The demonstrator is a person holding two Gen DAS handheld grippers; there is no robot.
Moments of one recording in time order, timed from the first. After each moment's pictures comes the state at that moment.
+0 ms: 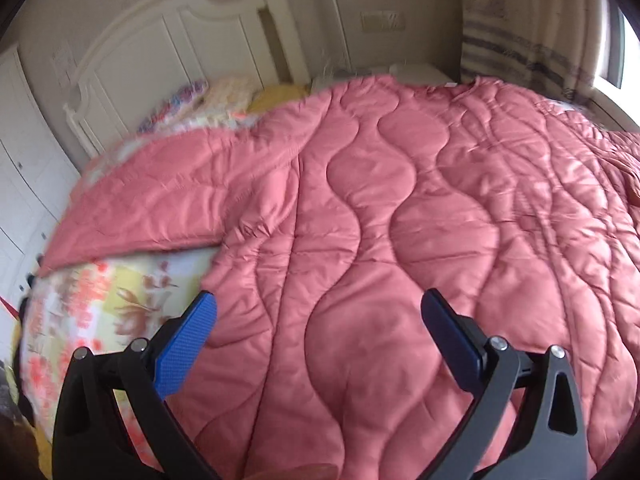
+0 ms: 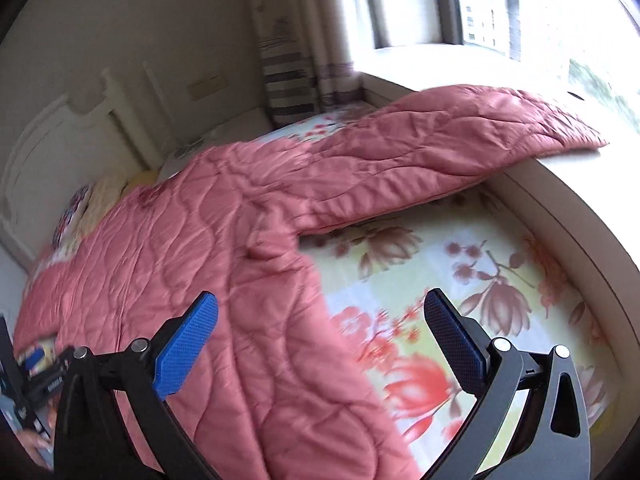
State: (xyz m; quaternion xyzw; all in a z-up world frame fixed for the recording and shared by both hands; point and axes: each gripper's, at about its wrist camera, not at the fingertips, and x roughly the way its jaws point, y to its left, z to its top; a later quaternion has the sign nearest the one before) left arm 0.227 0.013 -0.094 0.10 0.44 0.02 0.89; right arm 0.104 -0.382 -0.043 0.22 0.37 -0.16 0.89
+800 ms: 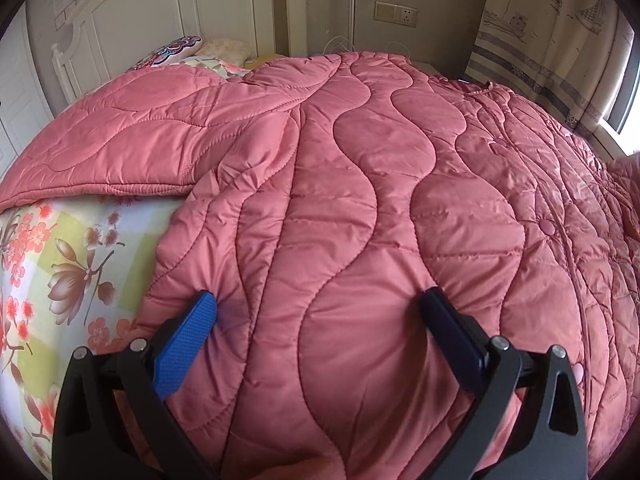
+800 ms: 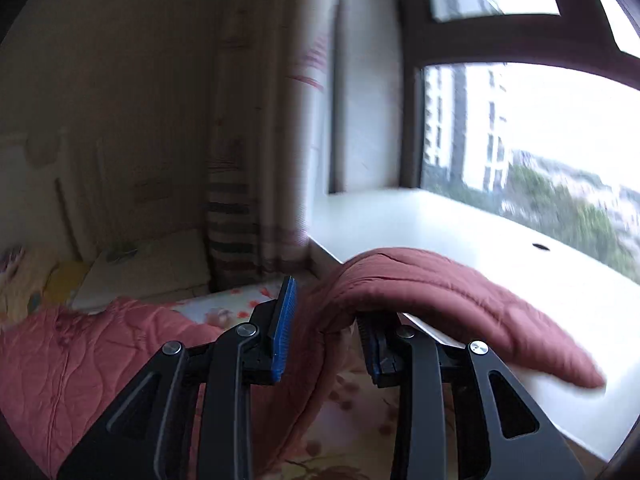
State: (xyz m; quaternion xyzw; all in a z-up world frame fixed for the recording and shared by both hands) left arm 0.235 0.037 -0.125 0.01 0.45 -0.01 0.89; right arm 0.215 -0.398 0.025 0.04 0.18 -0.27 0.95
